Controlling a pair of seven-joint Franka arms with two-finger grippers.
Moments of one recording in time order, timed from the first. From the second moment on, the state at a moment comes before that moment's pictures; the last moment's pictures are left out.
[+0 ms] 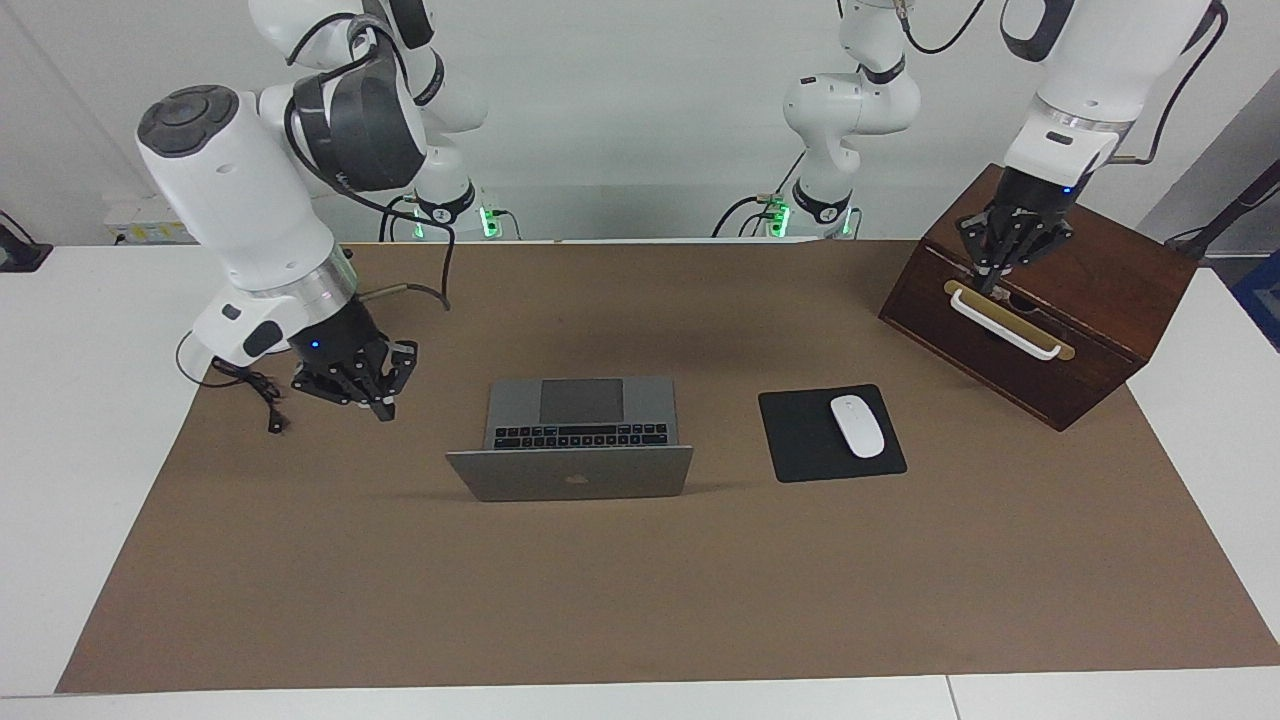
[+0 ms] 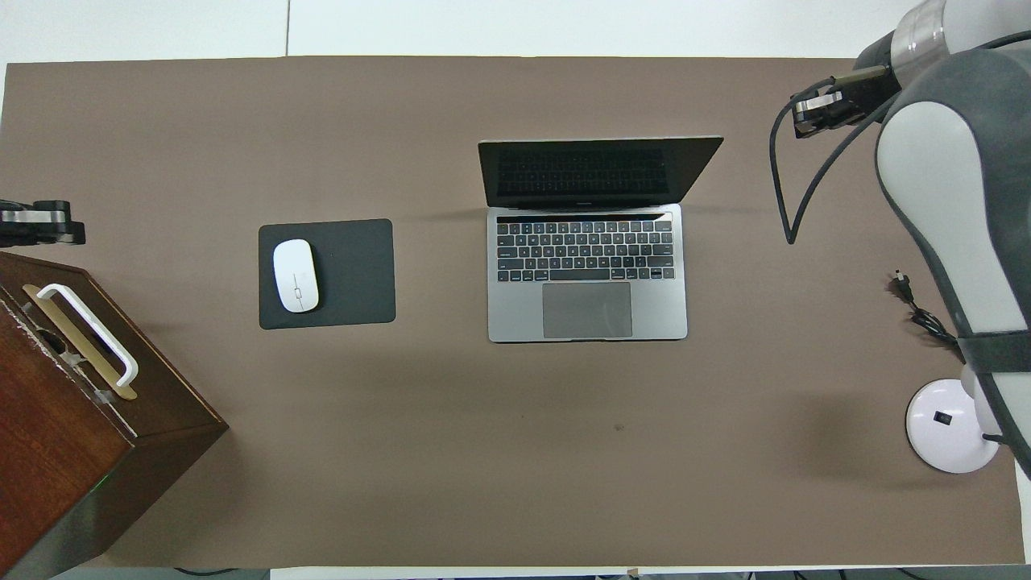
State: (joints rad) left arm -0.11 -0.09 -0.01 -1.69 -0.03 1.78 -0.03; right arm 0.02 0.41 0.11 -1.21 0.04 1.74 -0.02
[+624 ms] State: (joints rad) left arm -0.28 -0.20 -0.02 -2.02 -0.12 2.14 -0.03; right arm 0.02 0.58 0.15 -1.08 0.04 1.87 -0.02
